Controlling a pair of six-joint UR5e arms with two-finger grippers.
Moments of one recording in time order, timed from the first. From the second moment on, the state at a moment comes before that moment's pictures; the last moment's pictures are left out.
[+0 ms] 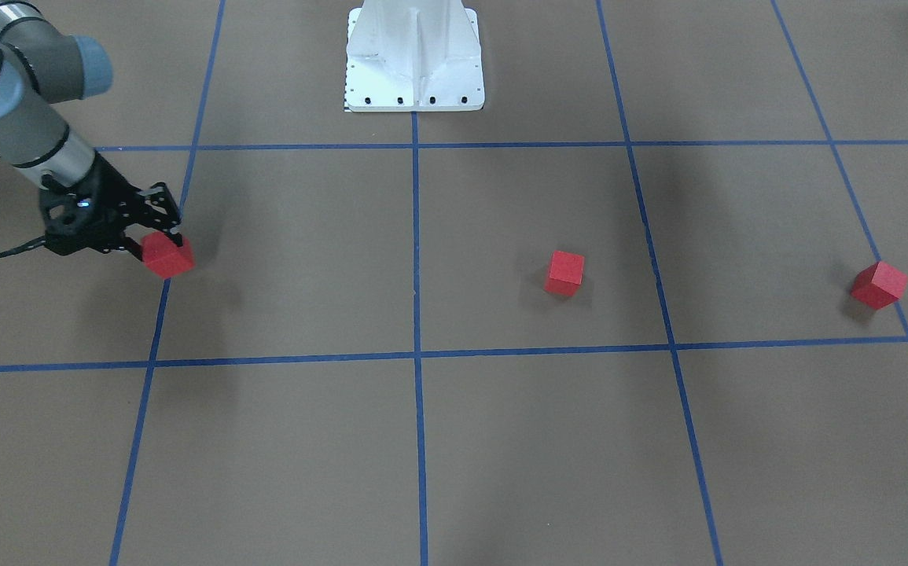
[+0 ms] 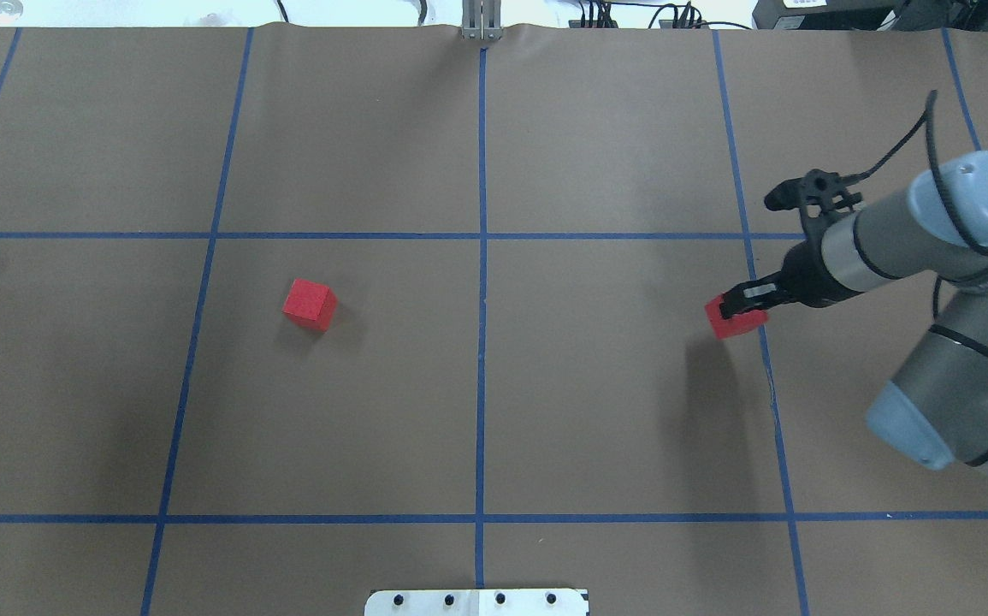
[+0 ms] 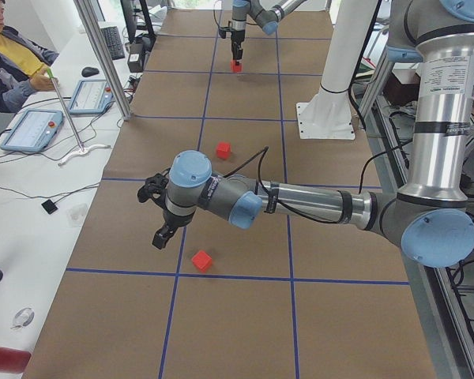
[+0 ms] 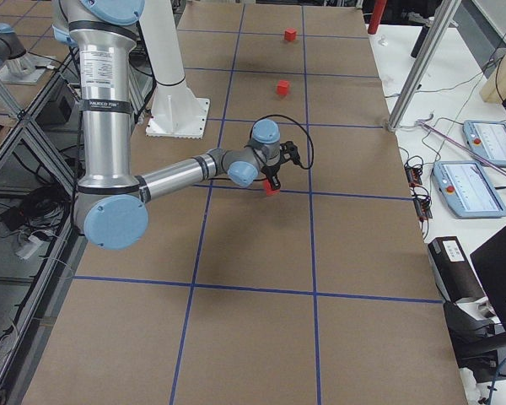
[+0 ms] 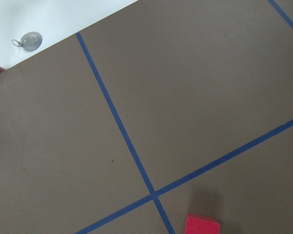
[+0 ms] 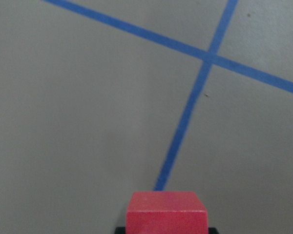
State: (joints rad) left arm -1.56 -1.60 -1.66 -1.92 -2.31 0.15; right arm 0.76 -1.39 1.83 -1.15 2.11 0.89
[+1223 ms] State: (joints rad) left arm -1.56 -1.60 -1.66 -1.92 -2.31 0.15; right arm 0.41 -0.76 1.56 -1.56 1.78 1.33
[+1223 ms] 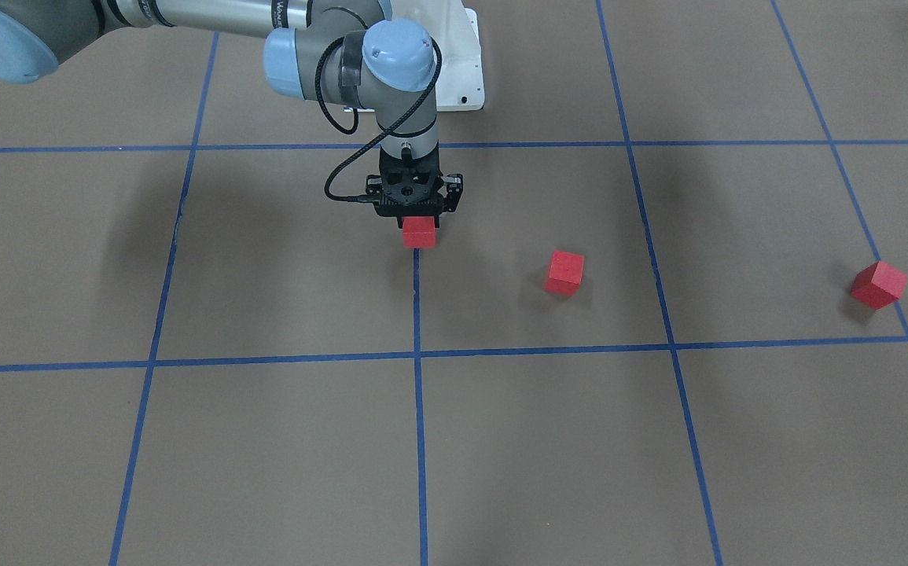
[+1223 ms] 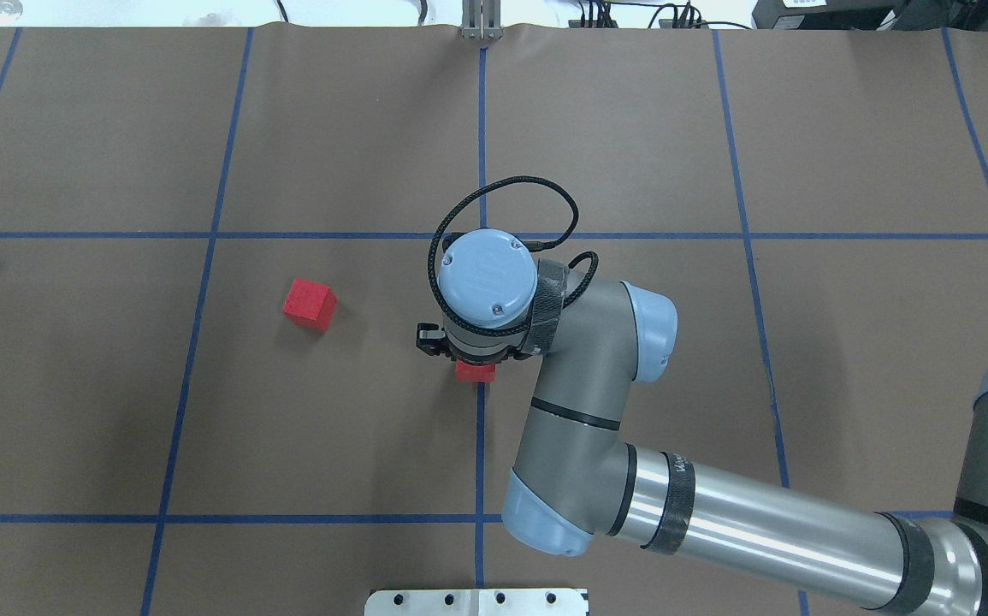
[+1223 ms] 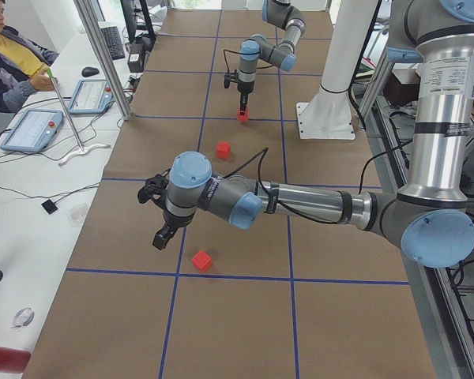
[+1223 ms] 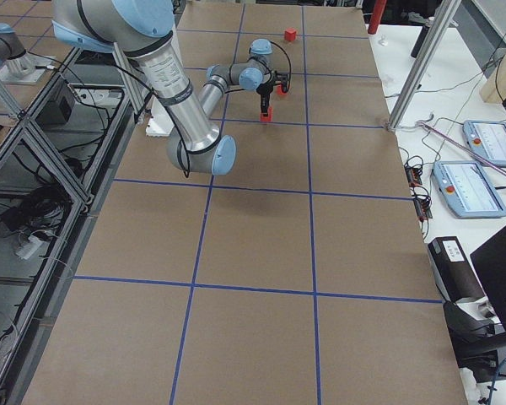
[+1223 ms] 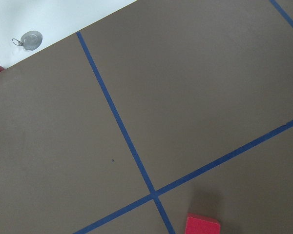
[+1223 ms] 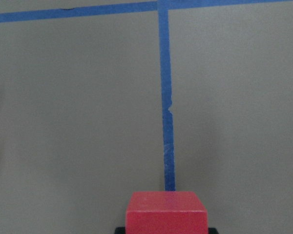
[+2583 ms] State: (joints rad) left arm -1.56 -1.60 -1.66 -1.92 -2.31 0.15; right arm 0.40 -0.76 1.54 -1.59 1.78 1.32
